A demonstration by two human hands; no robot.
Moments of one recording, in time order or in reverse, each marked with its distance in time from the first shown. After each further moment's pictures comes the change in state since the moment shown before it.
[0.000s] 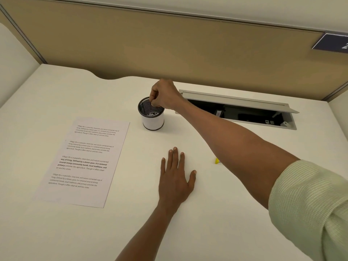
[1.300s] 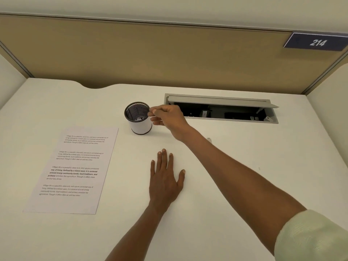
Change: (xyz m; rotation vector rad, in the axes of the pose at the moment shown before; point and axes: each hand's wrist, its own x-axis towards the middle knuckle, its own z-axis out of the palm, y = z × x) left_hand 0.000 -0.001 -0.002 0.037 -0.014 0.002; right_hand -0.085 0.035 0.009 0.995 0.137 0.268
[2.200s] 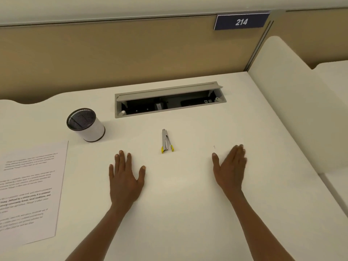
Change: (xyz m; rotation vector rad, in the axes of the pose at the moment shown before) left_hand 0.000 -0.002 -0.001 0.006 -0.008 0.020; right_hand -0.223 0.165 -0.236 -1.163 0.939 0.251
